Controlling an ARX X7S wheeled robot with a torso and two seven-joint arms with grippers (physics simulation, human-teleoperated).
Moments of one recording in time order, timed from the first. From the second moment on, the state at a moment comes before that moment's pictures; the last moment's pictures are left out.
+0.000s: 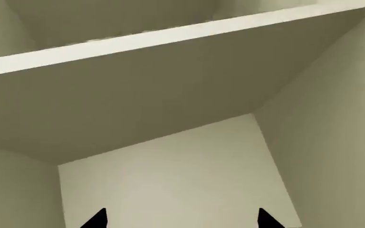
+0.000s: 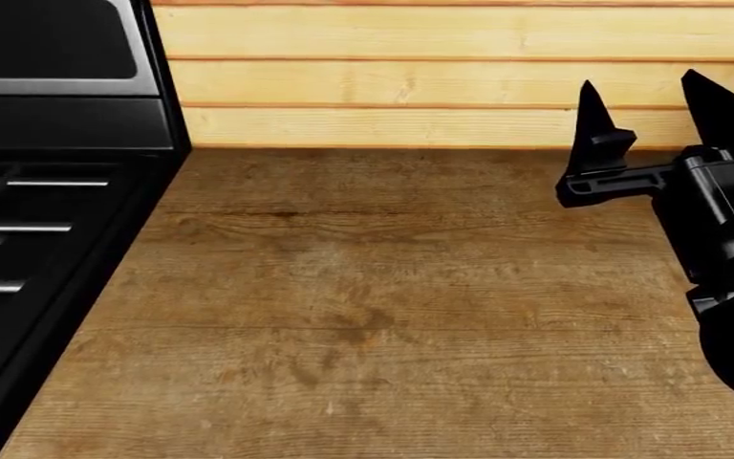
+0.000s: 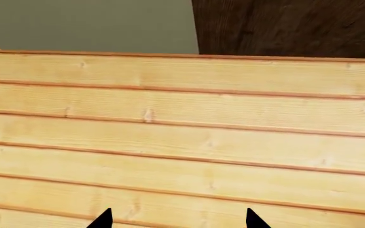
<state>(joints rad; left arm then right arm) -2.17 -0.15 0.32 -0.61 -0.27 -0.80 0.21 0.63 0.55 0.09 -0.56 0.70 0.76 0.17</state>
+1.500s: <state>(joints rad) -1.30 -0.56 0.15 0.65 -1.07 -1.40 0.05 0.58 0.59 0.10 -0.61 0.79 0.81 0.22</state>
